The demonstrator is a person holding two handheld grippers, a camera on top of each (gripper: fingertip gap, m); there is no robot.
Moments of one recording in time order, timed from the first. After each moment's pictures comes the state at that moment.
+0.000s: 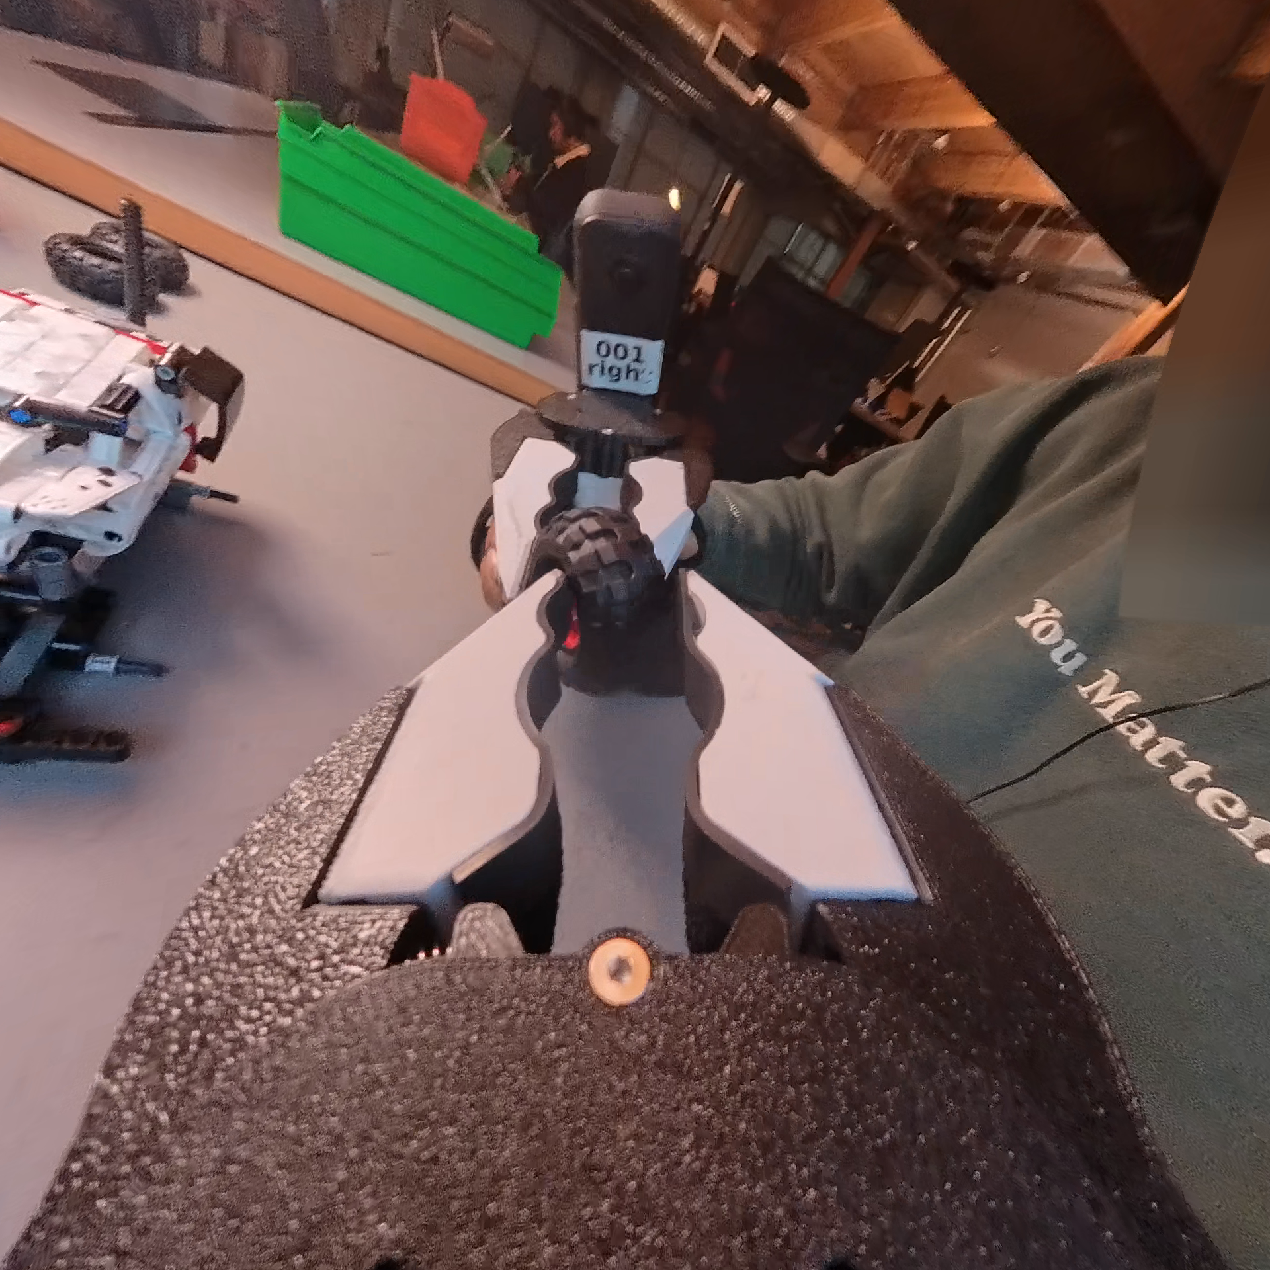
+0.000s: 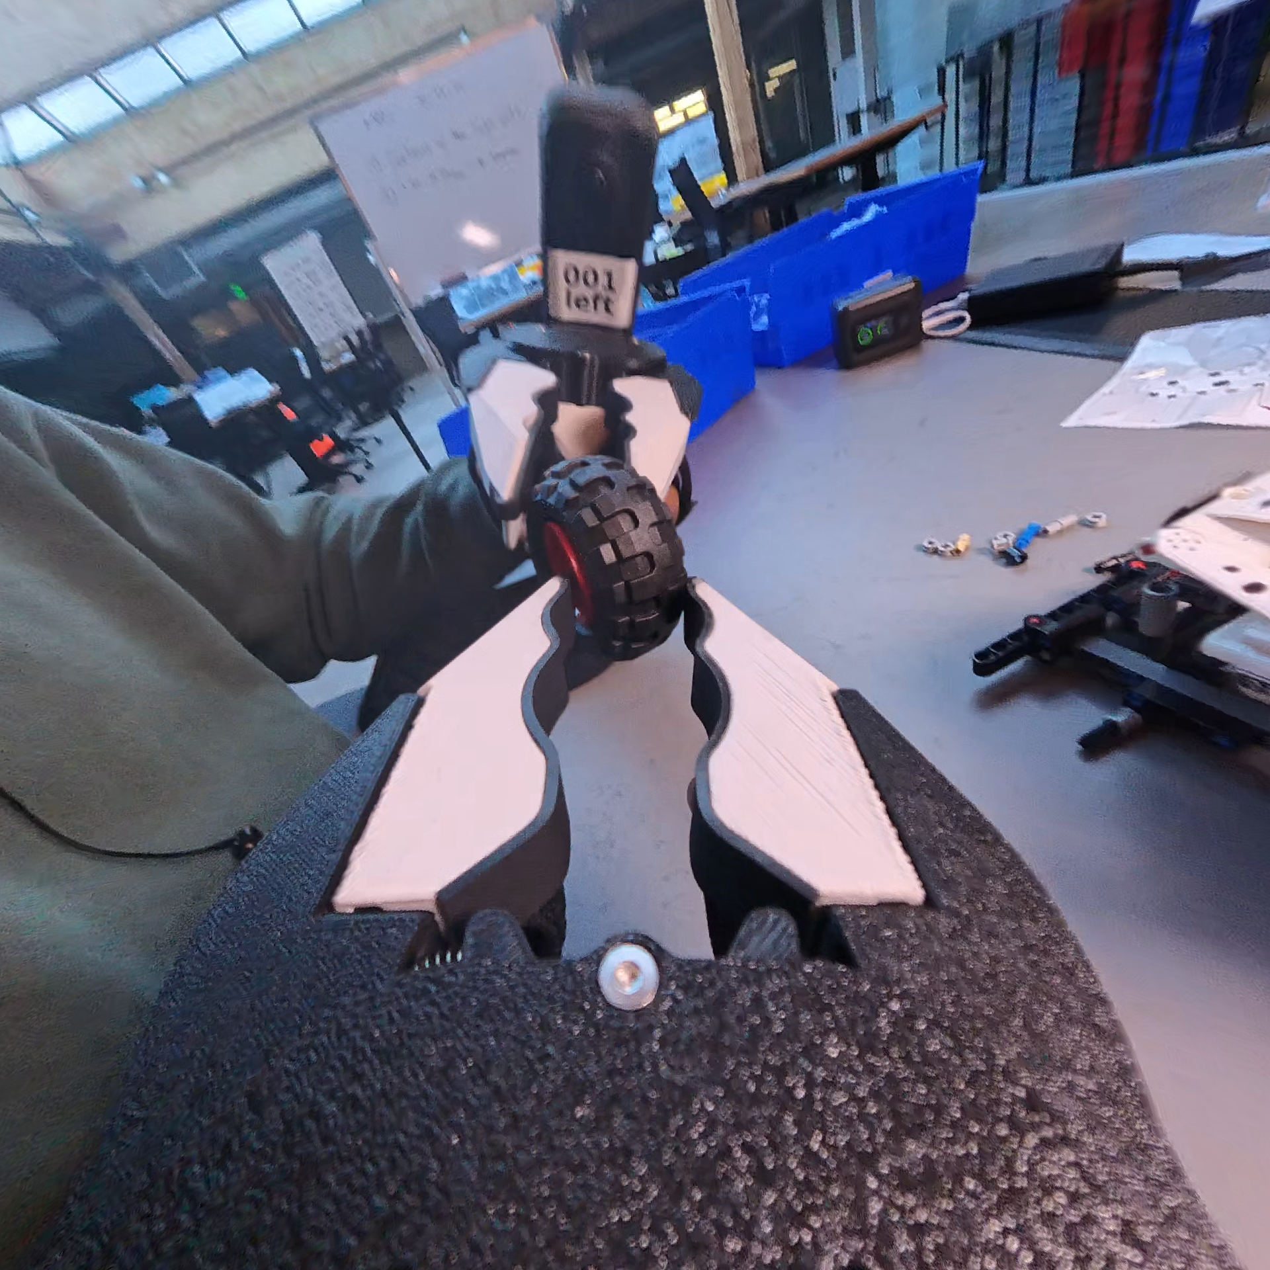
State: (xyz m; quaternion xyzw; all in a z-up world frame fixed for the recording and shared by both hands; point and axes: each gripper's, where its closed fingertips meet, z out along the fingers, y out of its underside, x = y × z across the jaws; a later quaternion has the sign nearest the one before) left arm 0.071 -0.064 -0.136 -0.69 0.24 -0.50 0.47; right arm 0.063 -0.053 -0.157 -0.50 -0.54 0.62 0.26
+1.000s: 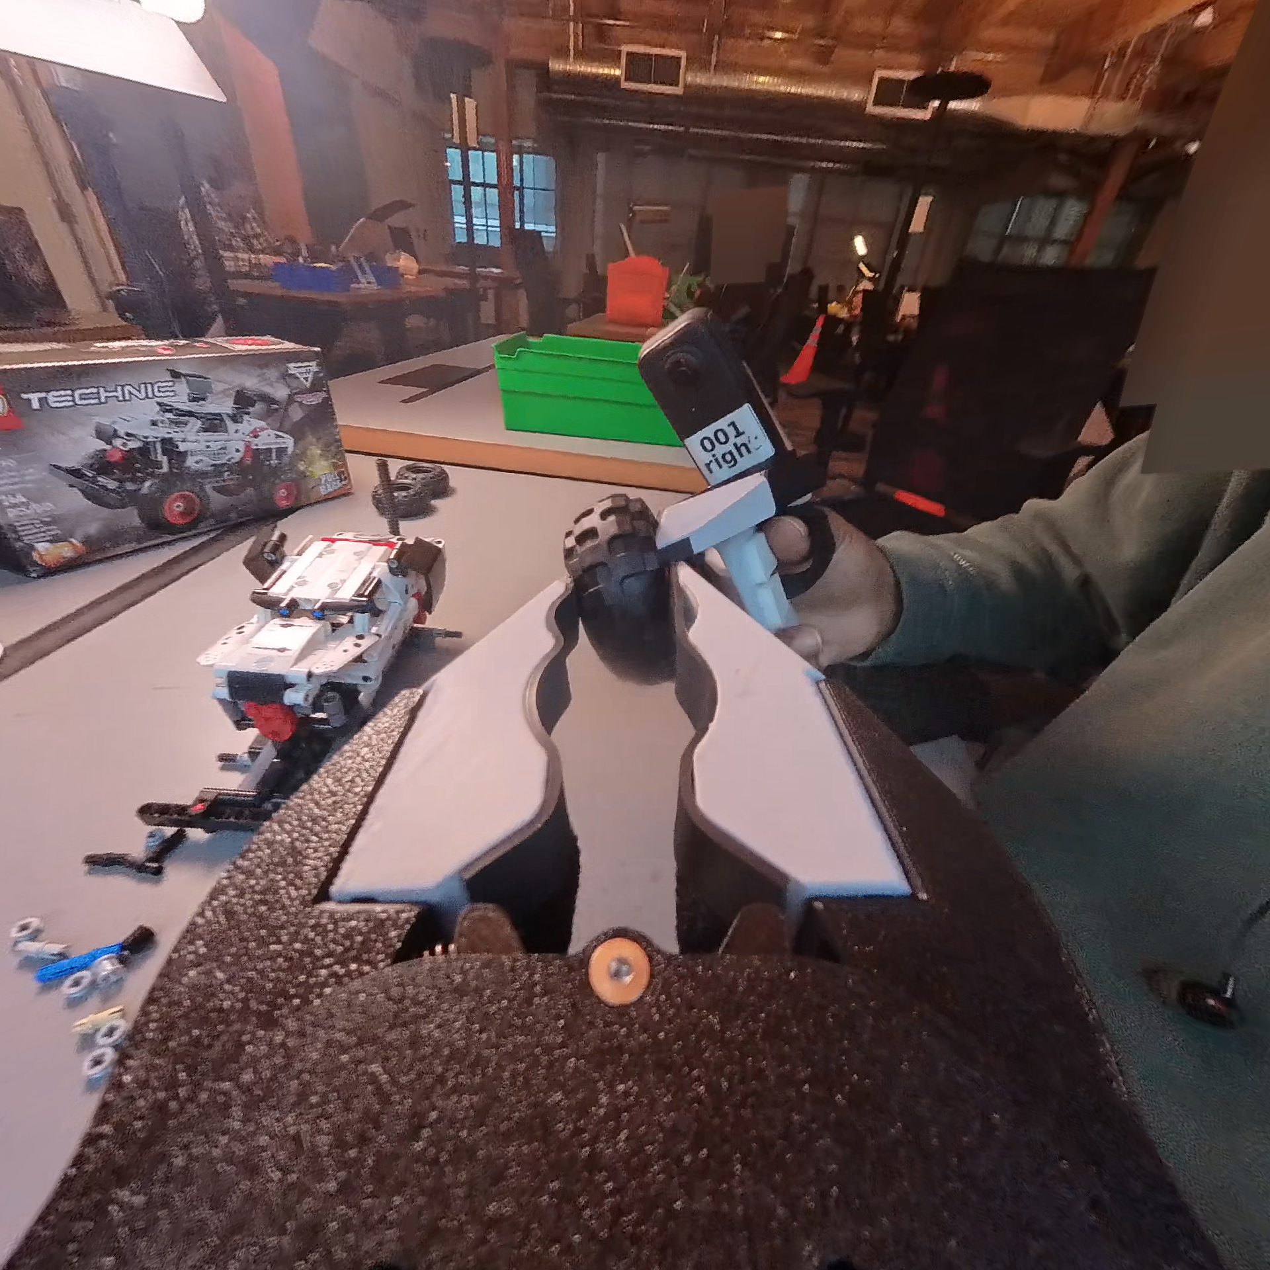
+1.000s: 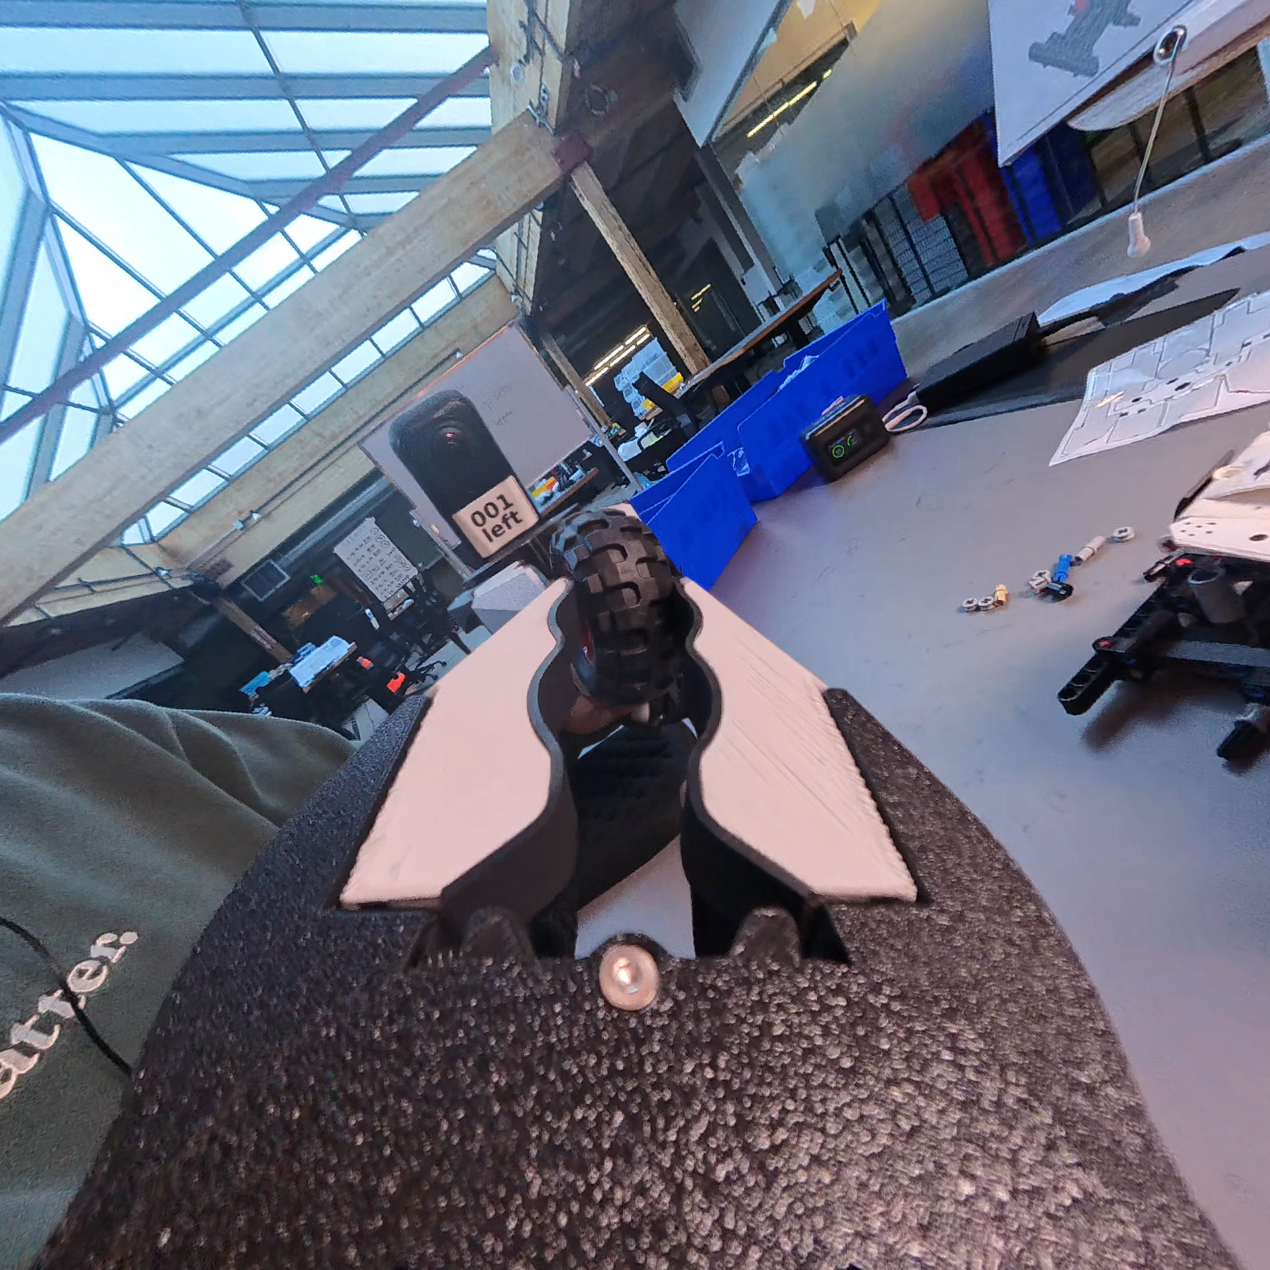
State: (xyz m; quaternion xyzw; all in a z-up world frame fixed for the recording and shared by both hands) left arm 0.064 -0.051 -0.112 -0.66 0.26 -0.31 0.63; right arm 0.055 -0.044 -0.114 -0.55 -0.36 0.71 0.25
